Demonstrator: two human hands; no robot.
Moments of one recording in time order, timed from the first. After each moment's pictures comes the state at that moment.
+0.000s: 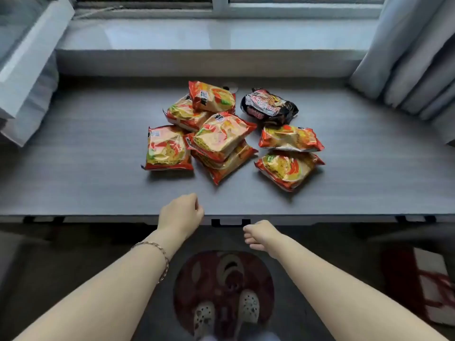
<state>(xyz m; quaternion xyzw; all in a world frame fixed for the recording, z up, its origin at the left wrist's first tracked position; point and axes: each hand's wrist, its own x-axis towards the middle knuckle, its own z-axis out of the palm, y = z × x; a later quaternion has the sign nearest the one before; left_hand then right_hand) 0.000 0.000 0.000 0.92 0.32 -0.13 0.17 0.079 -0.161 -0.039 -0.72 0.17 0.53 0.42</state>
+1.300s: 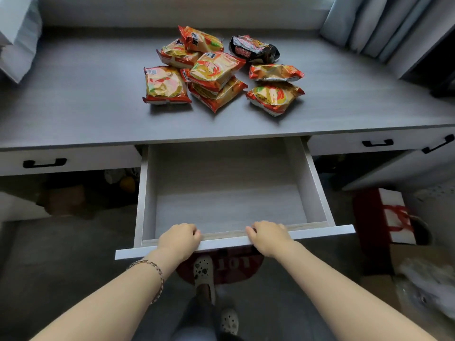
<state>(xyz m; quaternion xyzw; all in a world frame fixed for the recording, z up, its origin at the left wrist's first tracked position) -0.204 -0.081 -0.066 0.90 0.28 -0.29 0.19 -0.111 -0.256 -0.049 -0.90 -0.21 0.37 0.00</state>
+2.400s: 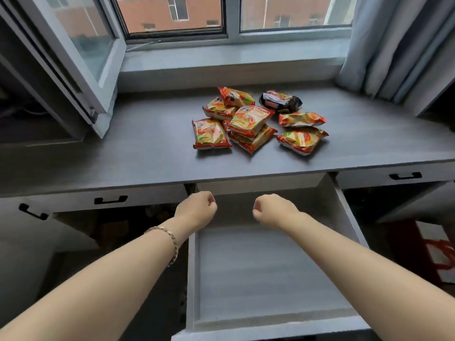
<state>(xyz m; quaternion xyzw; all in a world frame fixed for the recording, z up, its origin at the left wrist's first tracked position) -0.168 0.015 0.052 0.93 0.26 -0.13 0.23 -0.084 -0.148 0.060 -0.92 -0.27 0.27 0.07</state>
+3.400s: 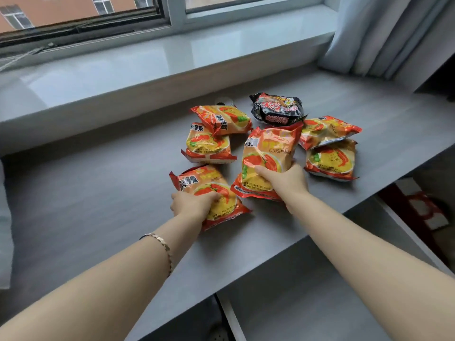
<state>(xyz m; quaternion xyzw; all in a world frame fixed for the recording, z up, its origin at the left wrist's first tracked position) 0.078 0.197 -0.005 0.71 0.45 -0.12 0.53 0.119 0.026 0.020 -0.80 0.26 0.09 0.54</state>
